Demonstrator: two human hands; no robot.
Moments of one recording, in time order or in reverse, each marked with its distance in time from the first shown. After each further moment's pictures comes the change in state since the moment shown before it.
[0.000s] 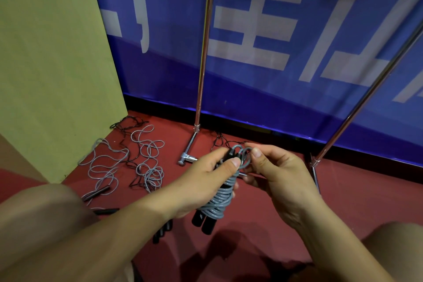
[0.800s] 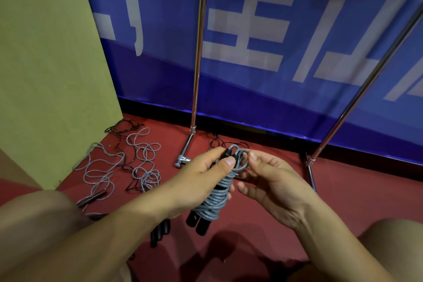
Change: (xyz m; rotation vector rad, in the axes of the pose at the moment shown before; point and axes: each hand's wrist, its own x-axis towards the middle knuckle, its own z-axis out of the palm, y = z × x) left_hand -0.004 0.010 -0.004 0.008 -0.051 0.015; right_hand 0.001 0.000 -0.007 0.200 -0.205 0.232
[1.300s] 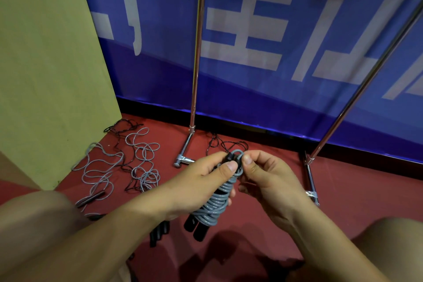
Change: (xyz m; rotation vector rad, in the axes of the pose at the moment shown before) left_hand -0.004 0.003 0.003 0.043 -0.057 -0.048; right_hand 0.003 0.014 0.002 -0.227 0.131 -0.165
